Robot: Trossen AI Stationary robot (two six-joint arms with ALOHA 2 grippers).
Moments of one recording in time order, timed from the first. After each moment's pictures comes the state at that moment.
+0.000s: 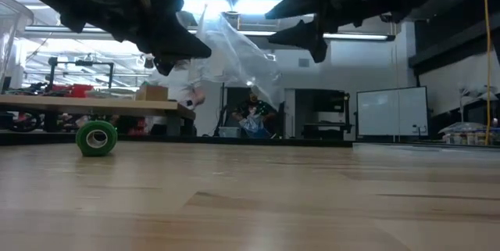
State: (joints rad) left arm -0.01 1.23 0.45 0.44 -0.01 -0.25; right arm -0.05 1.44 0.75 0.40 -0.08 0.42
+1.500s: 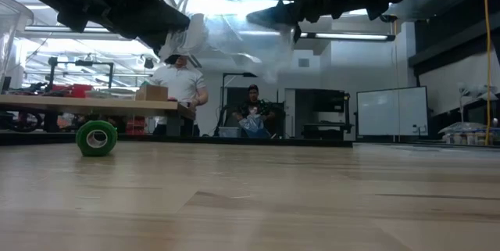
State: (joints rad) left arm -0.07 1.23 0.45 0.47 0.29 -0.12; right arm -0.05 1.54 0.89 0.37 -0.36 0.16
